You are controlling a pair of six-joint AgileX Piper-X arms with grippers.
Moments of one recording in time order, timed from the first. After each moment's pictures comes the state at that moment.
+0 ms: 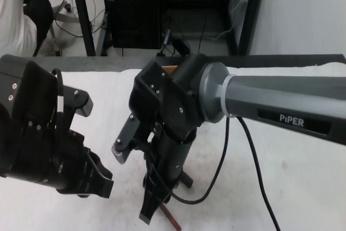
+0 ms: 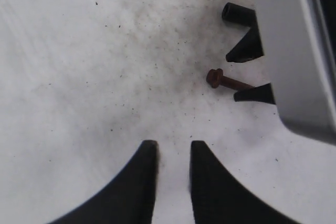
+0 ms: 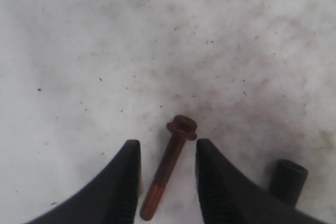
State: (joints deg) left arm -17.1 64.3 -38.2 39.8 19.6 6.9; right arm 49.7 110.0 -81.4 53.4 -3.7 -15.7
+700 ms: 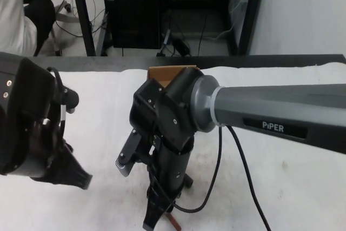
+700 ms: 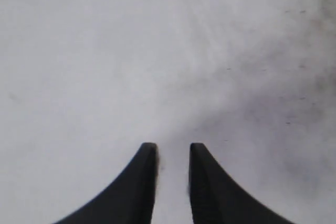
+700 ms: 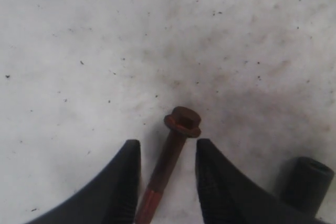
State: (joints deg) left arm -15.3 64.3 -38.2 38.6 -10.1 12.5; right arm 49.7 113.3 -81.4 53.8 -3.0 -15.1
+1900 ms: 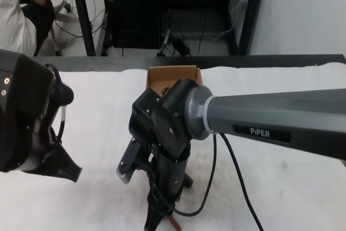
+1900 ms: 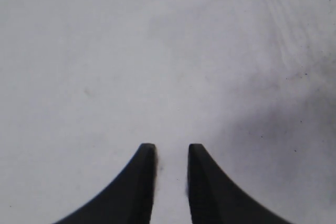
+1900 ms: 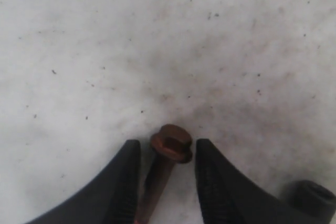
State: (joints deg) left arm -15.0 64.3 -38.2 36.4 -19.6 14.2; right arm 49.7 115.8 -81.4 50.9 -1.2 -16.4
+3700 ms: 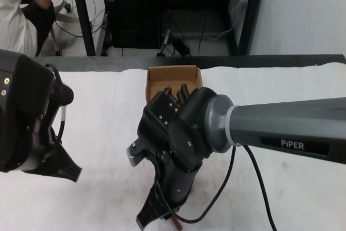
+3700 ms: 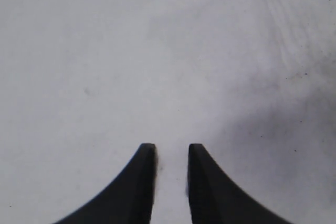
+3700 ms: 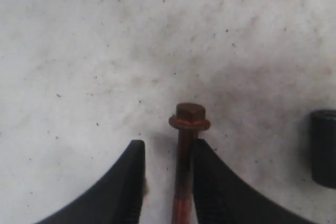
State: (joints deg) left arm -15.0 64.3 -38.2 36.4 -19.6 14.2; right arm 50.1 109.5 -72.7 42.6 -1.4 6.4
